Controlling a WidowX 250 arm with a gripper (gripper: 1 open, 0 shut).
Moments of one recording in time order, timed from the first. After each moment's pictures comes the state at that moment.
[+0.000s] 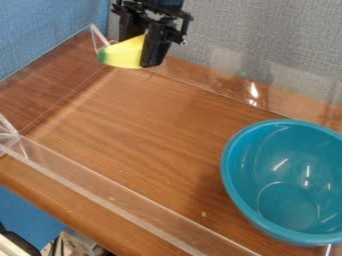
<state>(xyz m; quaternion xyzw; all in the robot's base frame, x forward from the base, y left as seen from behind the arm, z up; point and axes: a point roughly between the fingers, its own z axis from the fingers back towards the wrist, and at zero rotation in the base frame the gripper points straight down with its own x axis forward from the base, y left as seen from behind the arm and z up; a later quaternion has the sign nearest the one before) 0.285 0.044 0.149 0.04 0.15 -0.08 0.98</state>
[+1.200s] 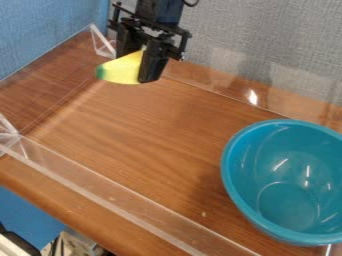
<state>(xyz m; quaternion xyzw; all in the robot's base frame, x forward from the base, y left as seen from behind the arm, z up) 0.275 0.048 0.136 0.04 0.16 -0.06 0.98</state>
